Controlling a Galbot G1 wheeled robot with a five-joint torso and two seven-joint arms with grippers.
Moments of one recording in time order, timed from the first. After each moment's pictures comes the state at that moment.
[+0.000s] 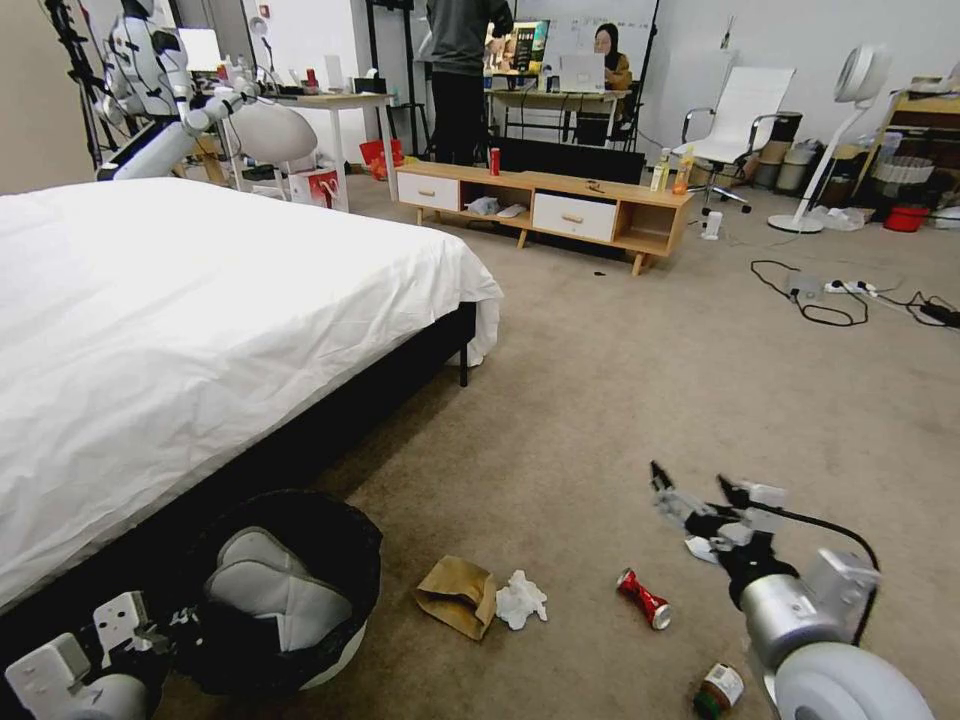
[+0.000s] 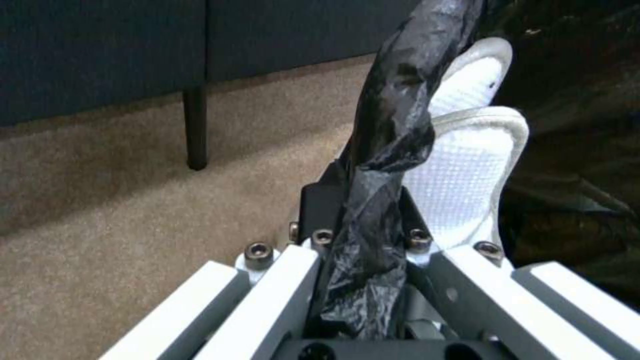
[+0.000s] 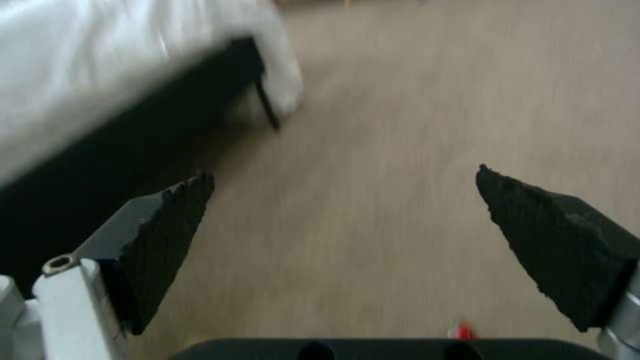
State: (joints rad) left arm 1.59 -1.42 -0.97 -2.24 -0.82 0.74 -0.33; right arm -1.40 1.10 0.52 2.23 0.86 -0.48 0.39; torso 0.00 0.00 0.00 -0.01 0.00
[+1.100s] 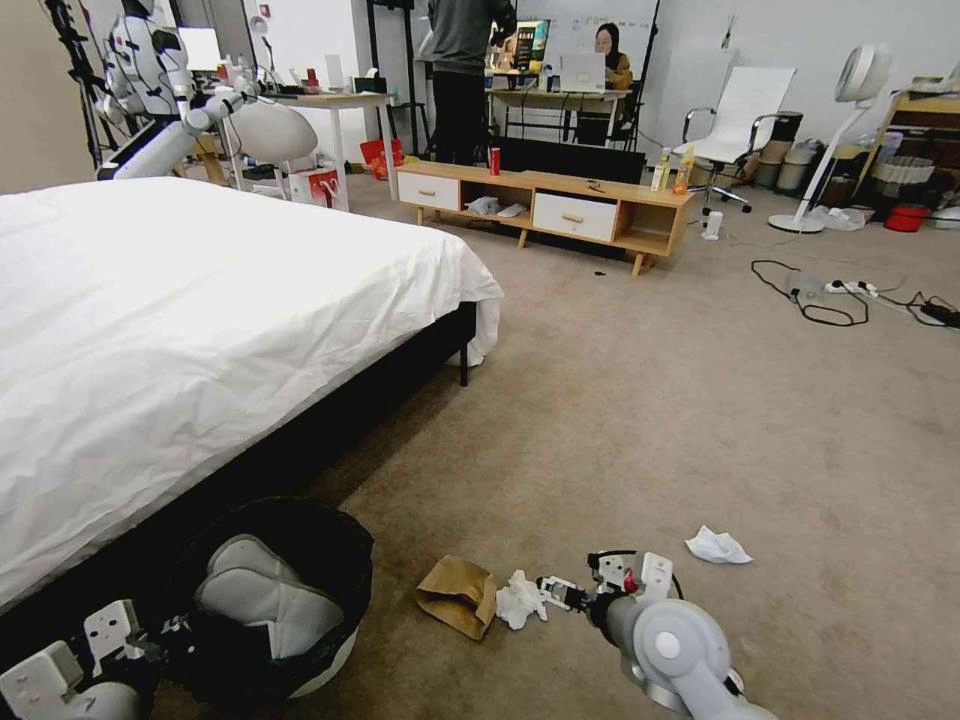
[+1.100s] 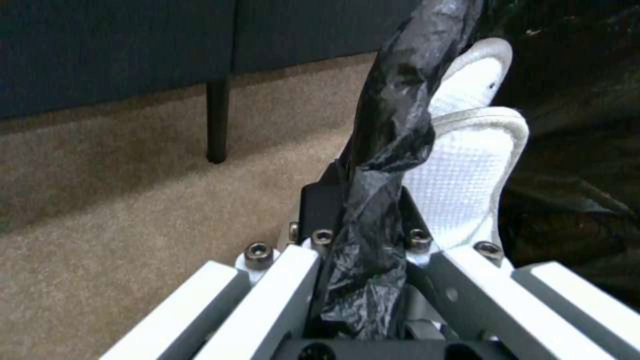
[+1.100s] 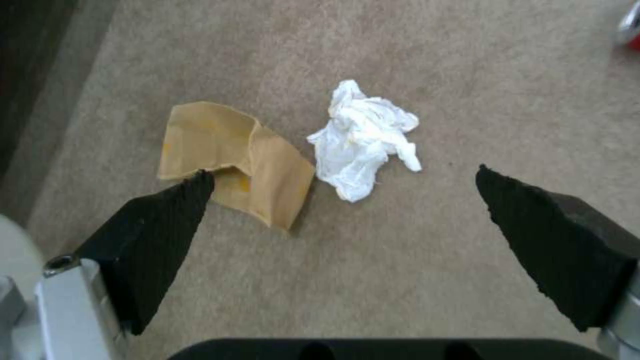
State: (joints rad) left arm 1.60 -1.44 -0.99 -2.23 -0.80 0.74 -0.33; right arm -1.09 1.24 0.18 1.75 1.17 -0.68 0.63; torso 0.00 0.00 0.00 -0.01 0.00
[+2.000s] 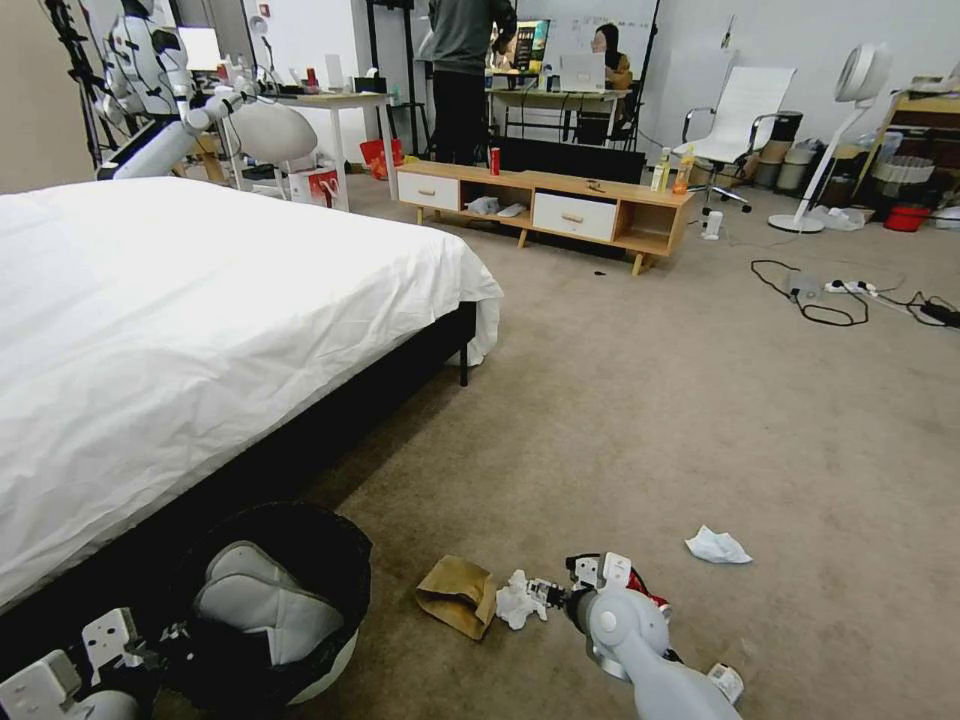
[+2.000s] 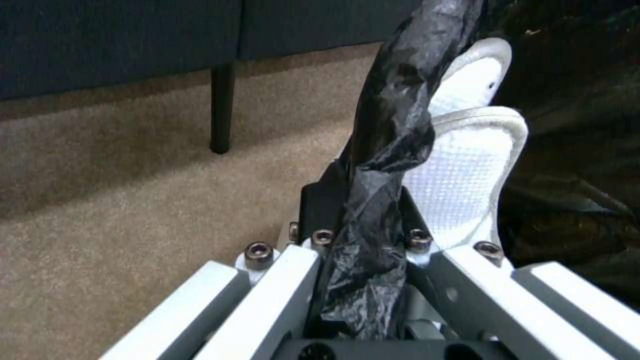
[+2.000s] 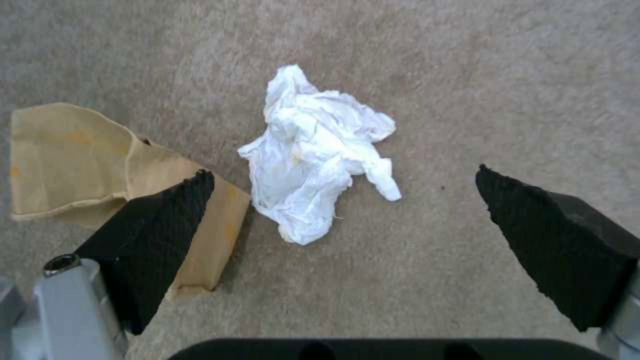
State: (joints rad) left arm 1.60 -1.46 -0.99 -2.21 -0.79 0.74 -0.32; right arm -0.94 1.33 0.10 1.37 1.03 -0.59 0.51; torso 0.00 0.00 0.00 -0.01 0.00
